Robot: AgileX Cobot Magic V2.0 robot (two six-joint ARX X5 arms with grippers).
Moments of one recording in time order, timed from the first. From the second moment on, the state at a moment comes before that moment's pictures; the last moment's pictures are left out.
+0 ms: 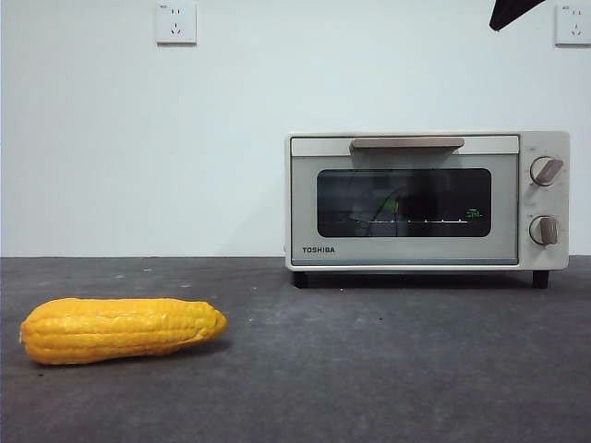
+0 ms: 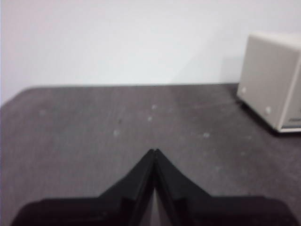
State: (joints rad) left arm 0.03 0.01 0.16 -0.24 0.04 -0.05; right arm 0.19 1.36 1.51 -0.87 -0.22 -0.07
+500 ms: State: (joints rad) left arm 0.02 0.01 0.03 -0.20 0.03 -0.18; right arm 0.19 1.36 1.51 -0.87 -0.21 -0.07
